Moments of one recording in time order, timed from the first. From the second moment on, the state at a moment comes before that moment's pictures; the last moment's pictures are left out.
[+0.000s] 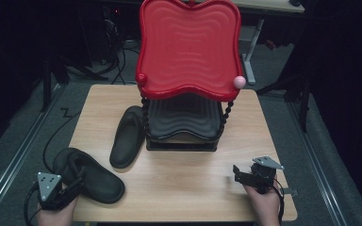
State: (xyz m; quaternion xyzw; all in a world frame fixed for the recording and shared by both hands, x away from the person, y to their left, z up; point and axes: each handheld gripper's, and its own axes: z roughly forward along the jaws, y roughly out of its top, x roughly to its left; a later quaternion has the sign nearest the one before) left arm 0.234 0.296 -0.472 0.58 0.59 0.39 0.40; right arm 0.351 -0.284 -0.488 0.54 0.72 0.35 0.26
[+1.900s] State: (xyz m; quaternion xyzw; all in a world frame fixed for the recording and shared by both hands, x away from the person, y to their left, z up) left arm 0.225 0.322 -0.485 0.60 0.63 0.35 0.35; right arm 0.348 -0.262 -0.488 0.51 0.73 0.38 0.24
